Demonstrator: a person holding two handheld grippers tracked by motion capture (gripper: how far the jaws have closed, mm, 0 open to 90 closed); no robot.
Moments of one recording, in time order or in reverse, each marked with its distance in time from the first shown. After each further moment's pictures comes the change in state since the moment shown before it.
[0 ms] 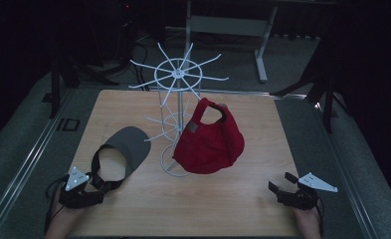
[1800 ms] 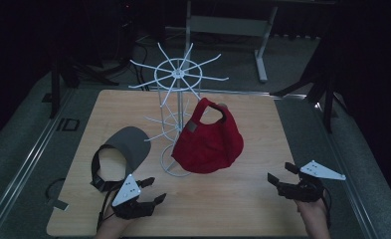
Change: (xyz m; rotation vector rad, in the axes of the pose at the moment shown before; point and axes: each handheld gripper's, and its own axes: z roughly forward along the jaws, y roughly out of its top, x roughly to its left) left arm -0.137 0.048 0.007 -0.226 -0.384 0.190; right arm 0.038 0.070 -0.028 0.021 0.023 -0.050
